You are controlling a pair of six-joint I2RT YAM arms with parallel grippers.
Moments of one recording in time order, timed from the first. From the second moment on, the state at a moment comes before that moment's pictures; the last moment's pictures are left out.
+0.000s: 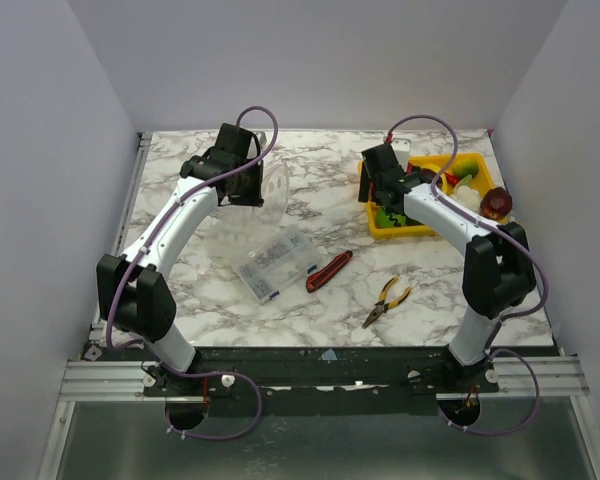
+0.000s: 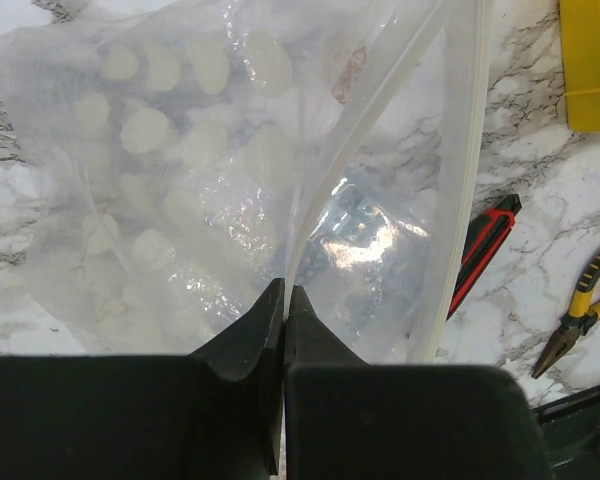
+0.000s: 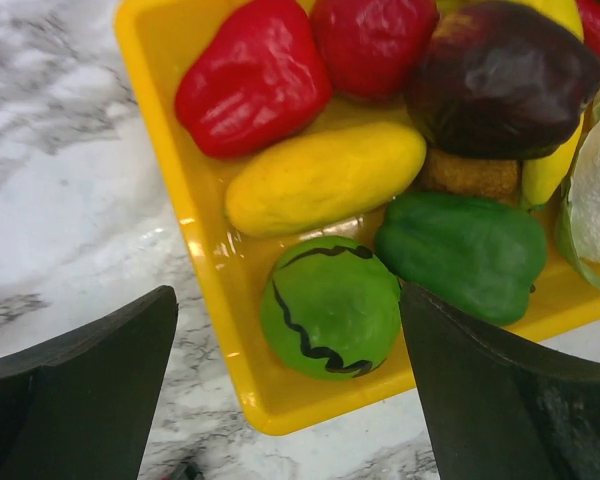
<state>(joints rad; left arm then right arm) -0.36 1.62 1.53 -0.81 0.10 -0.26 0.45 1.76 1.38 -0.45 0.55 0.42</state>
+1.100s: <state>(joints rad) -0.36 1.62 1.53 -0.81 0.14 -0.26 0.39 1.86 1.28 -0.40 0.51 0.37</state>
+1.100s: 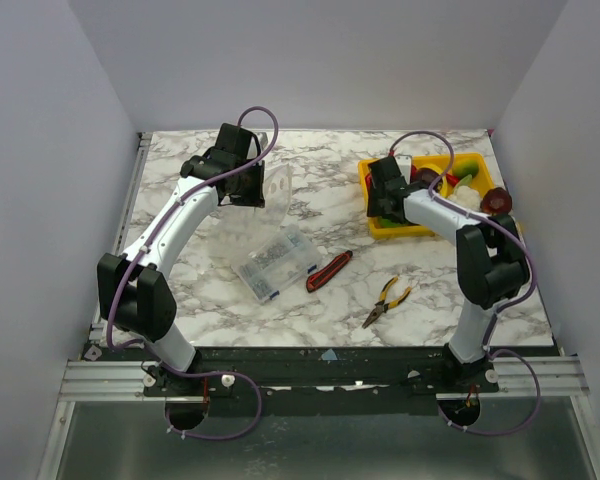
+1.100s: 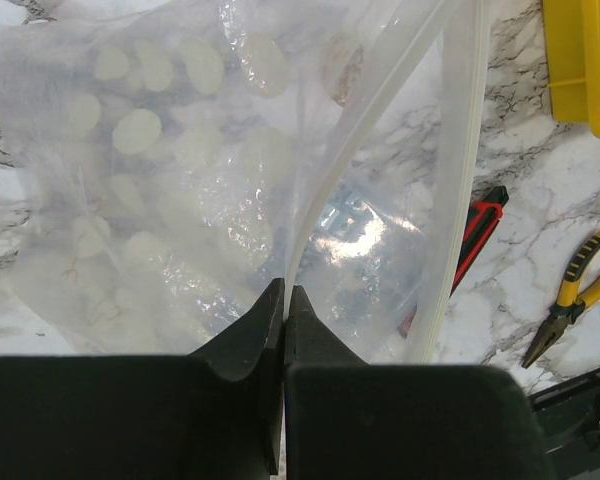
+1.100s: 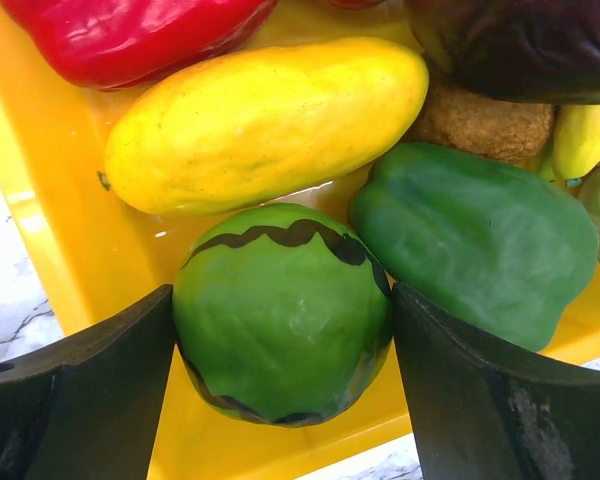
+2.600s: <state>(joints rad) -0.36 1.49 1.47 -0.74 0.18 -0.26 0.73 1.69 0.91 0.79 -0.30 0.79</state>
